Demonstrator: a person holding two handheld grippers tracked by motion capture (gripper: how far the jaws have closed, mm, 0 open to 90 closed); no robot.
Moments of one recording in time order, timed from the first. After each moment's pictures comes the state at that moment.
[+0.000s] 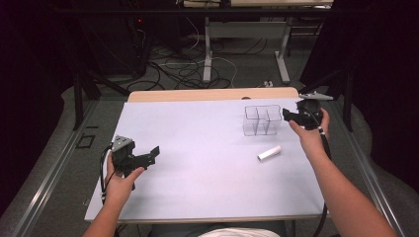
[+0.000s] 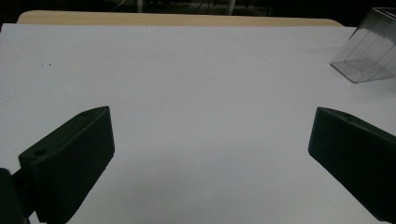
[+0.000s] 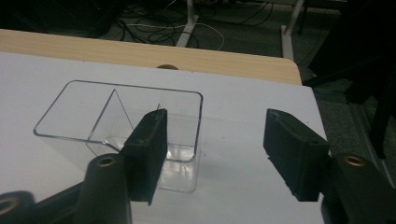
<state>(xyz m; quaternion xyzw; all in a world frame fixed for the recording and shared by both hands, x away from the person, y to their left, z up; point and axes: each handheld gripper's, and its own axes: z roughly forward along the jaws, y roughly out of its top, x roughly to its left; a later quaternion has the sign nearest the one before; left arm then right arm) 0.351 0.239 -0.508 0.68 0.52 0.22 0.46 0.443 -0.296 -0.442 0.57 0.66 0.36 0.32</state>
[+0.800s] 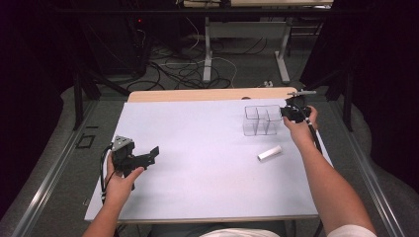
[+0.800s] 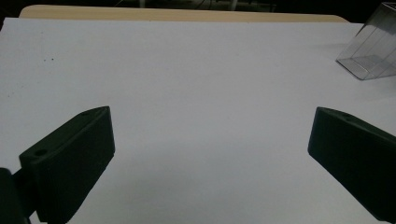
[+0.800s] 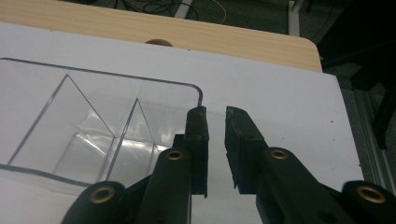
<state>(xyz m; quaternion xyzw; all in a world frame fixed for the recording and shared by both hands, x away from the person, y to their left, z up) 0.353 0.241 -0.511 0.68 0.53 0.22 0.45 0.493 -0.291 -0.477 0.58 0.69 0.32 0.29</state>
